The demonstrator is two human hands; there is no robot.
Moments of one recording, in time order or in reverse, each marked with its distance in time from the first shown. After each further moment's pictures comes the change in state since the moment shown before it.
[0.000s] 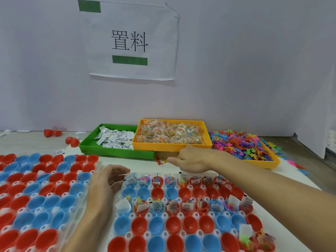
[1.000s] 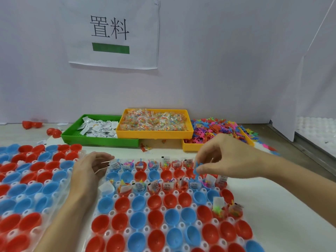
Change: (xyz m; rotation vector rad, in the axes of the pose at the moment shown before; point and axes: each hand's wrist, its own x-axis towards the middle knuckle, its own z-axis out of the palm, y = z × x) left_hand -0.003 0.001 0.000 0.042 -0.030 0.002; right_hand -0.154 0.017 -0.006 0.429 0.271 -0.139
